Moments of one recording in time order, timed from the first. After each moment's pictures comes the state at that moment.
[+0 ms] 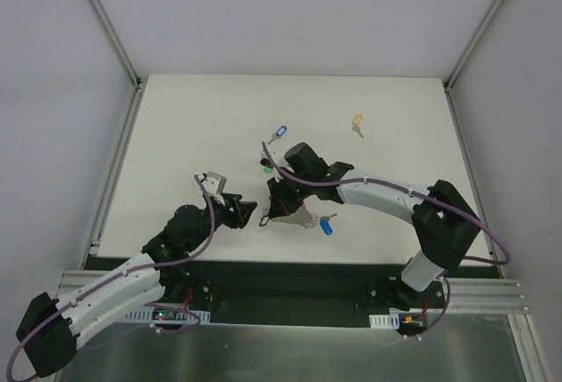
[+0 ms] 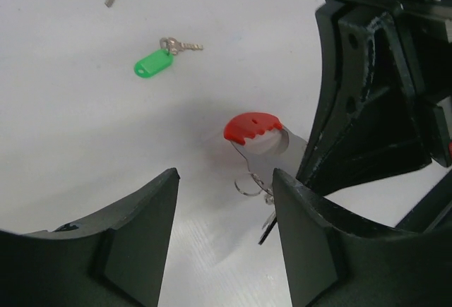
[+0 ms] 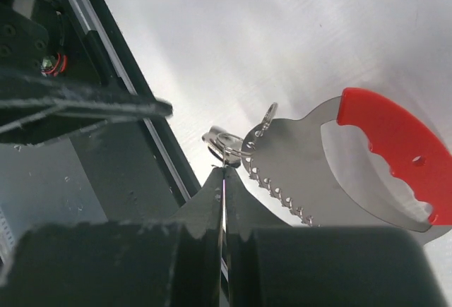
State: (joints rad) left arm -0.76 0.57 0.14 0.25 -0.12 -0.36; right arm 0.89 1.63 1.07 -0.31 -0.49 0.24
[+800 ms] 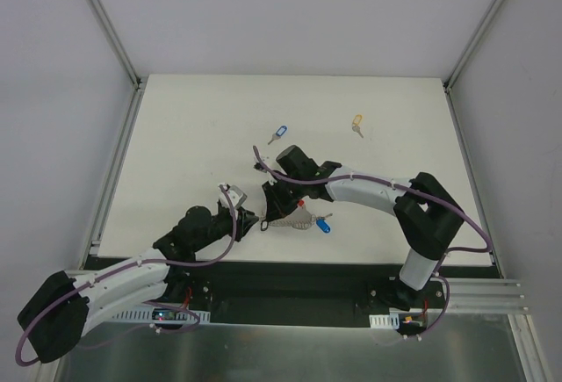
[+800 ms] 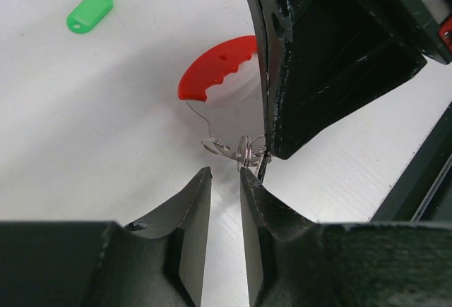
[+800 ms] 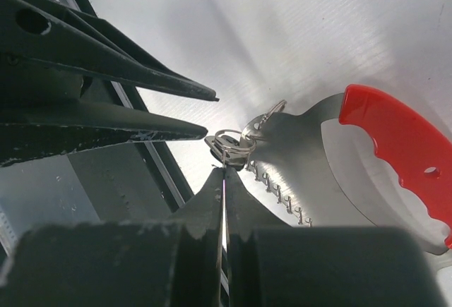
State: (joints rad) left arm -0.76 0.74 0.08 0.35 0.12 -0.18; right arm 0.91 1.75 1.13 -0.33 -0.50 0.24
